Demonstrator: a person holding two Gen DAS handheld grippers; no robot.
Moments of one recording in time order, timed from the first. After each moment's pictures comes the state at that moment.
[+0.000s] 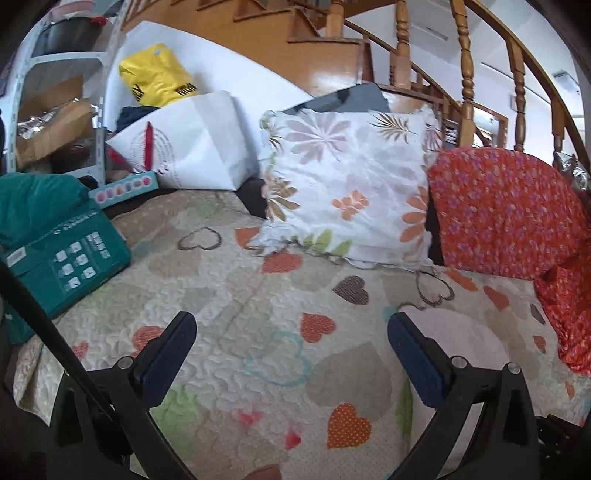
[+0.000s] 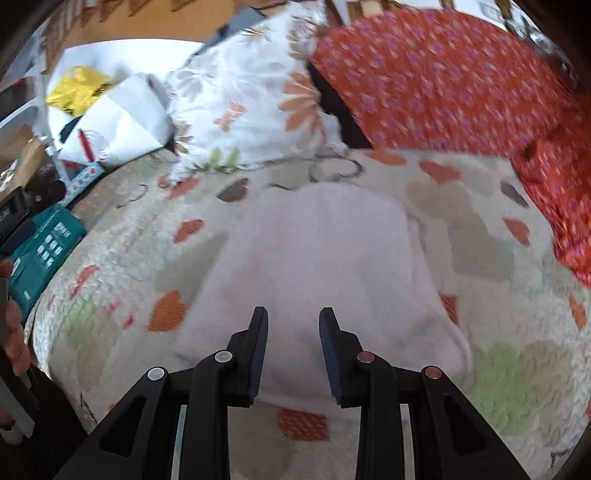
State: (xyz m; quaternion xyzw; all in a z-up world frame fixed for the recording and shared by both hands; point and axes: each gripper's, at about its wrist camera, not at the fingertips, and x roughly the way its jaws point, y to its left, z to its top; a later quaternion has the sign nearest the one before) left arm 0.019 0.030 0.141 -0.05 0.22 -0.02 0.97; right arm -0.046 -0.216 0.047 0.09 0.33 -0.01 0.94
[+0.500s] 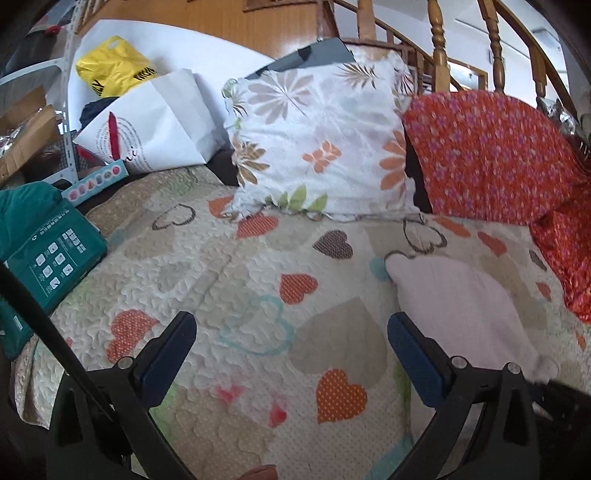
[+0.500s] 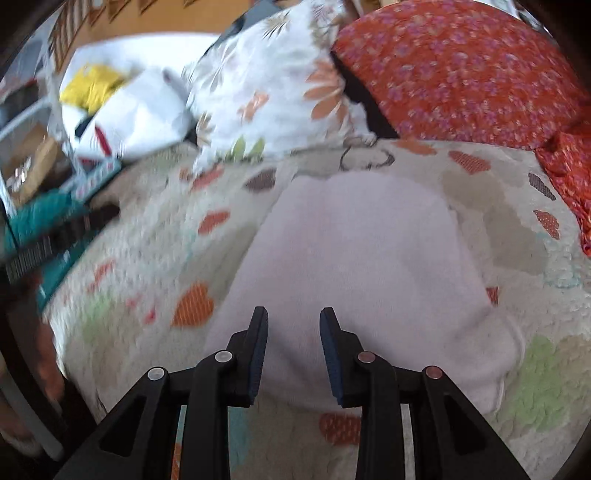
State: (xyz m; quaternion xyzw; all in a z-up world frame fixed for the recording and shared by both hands) left arm 0.030 -0.008 0.107 0.01 0.29 -0.06 0.96; right arm -0.036 -0.203 0.036 0.12 0.34 0.03 0.93
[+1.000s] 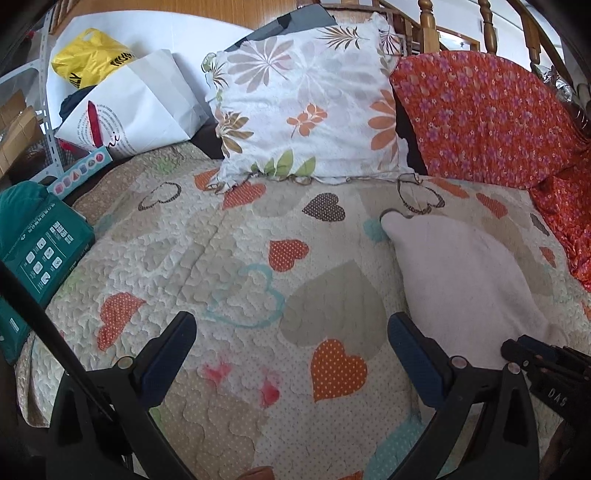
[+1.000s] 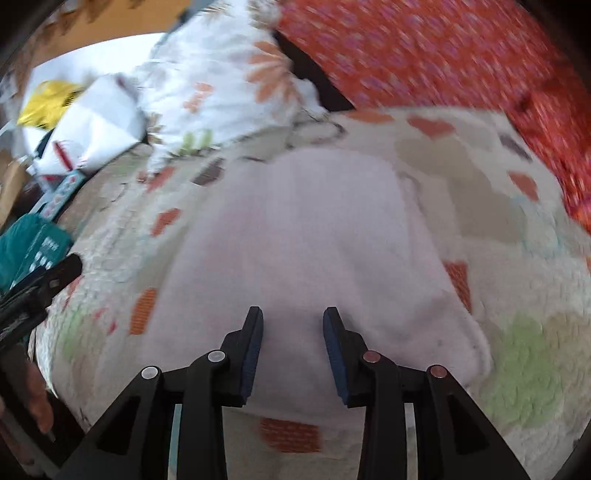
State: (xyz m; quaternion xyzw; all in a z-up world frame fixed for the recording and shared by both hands) left arm 0.037 -0.021 0.087 0.04 0.34 -0.08 0.94; right arm -0.026 -0.242 0.019 0.15 0.38 -0.03 0.91
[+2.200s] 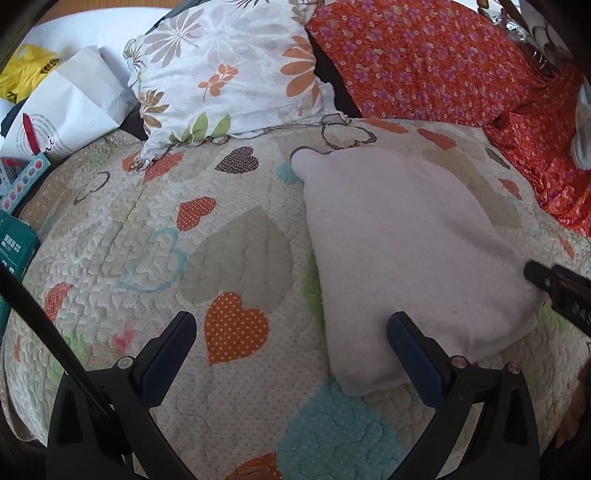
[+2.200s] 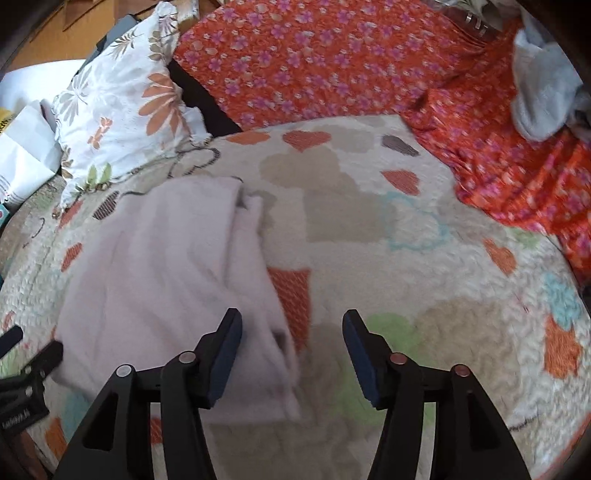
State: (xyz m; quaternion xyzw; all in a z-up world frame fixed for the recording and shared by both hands) left arm 0.016 -0.094 0.046 0.09 0.39 -0.16 0.90; right arm -0.070 -0.306 0.027 0.14 0.37 -0.21 0.90
